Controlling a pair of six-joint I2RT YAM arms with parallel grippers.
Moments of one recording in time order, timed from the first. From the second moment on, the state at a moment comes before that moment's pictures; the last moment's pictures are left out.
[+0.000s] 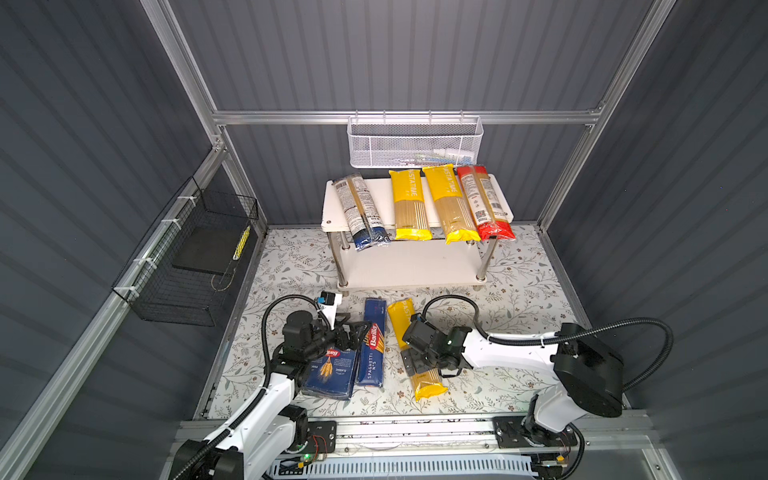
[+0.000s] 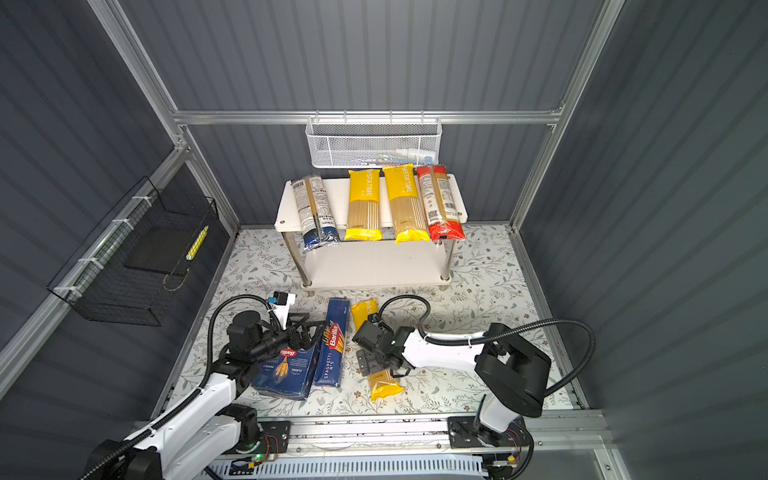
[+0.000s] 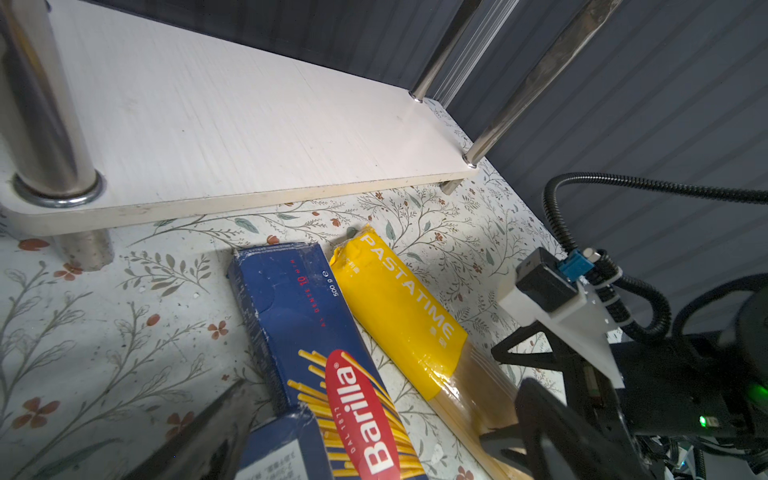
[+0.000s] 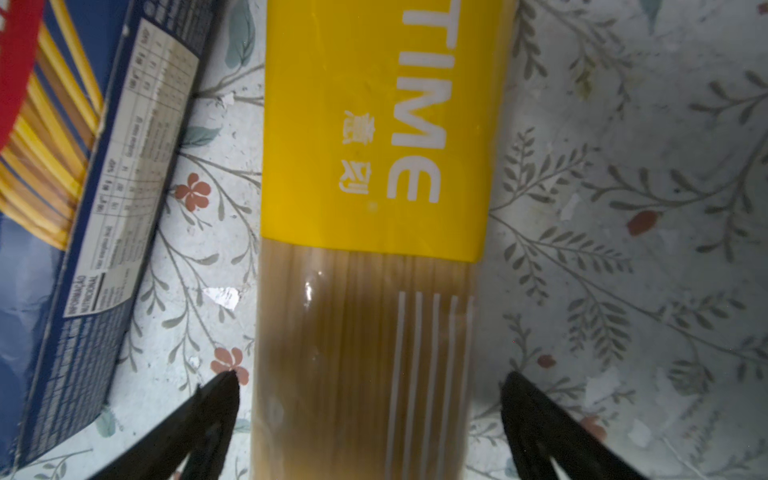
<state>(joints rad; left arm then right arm) -0.26 0.90 0.27 0.25 0.60 -0.30 1.07 1.61 0.89 -0.48 0.17 0.68</state>
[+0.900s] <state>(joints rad) -0.26 0.89 0.27 0.25 0.59 -0.30 1.07 1.70 0.94 -0.47 0.18 0.68</state>
